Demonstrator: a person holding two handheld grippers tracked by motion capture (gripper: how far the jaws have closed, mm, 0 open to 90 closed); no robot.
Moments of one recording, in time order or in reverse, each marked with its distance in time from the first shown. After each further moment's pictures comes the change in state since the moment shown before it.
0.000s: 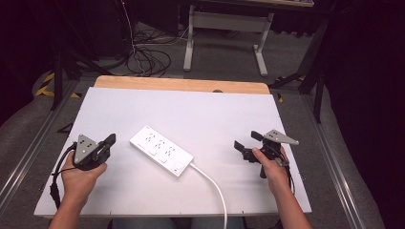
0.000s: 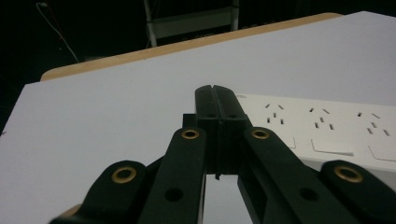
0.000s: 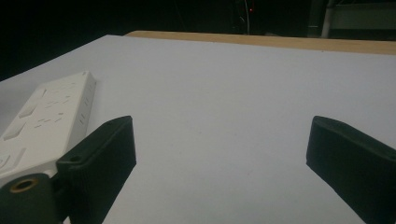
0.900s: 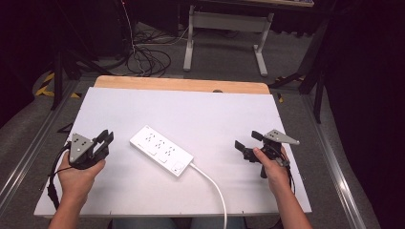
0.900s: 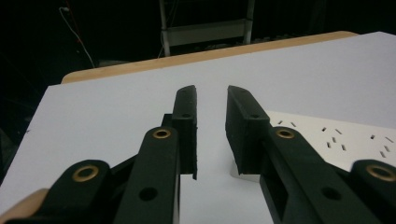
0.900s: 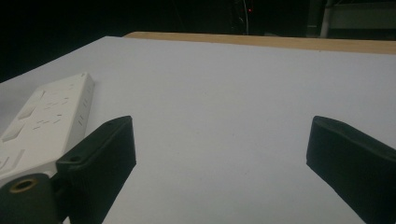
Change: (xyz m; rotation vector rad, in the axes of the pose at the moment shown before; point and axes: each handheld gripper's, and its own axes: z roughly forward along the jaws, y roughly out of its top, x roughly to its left) left arm 0.004 0.005 -0.005 -0.038 0.055 -0.051; right arm -0.002 0.000 0.000 0.002 -0.001 0.002
